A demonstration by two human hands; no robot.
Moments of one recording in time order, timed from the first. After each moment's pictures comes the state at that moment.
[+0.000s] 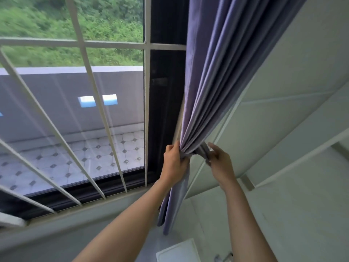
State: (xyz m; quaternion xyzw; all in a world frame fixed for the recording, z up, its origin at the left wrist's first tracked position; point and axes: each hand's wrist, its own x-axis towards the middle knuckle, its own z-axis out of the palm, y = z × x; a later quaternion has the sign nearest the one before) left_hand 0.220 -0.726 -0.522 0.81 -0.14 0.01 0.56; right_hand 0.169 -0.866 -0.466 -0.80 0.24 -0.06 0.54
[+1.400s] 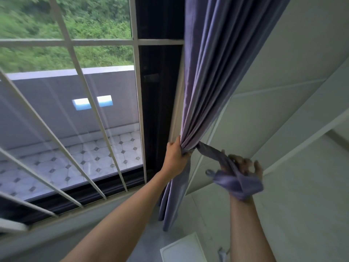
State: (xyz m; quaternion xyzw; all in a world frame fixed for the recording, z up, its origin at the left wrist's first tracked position) left_hand 0.220 -0.733 -0.508 0.81 -0.18 -0.05 0.55; right_hand 0.122 -0.889 -0.474 -0.18 0.26 -0.22 0.92
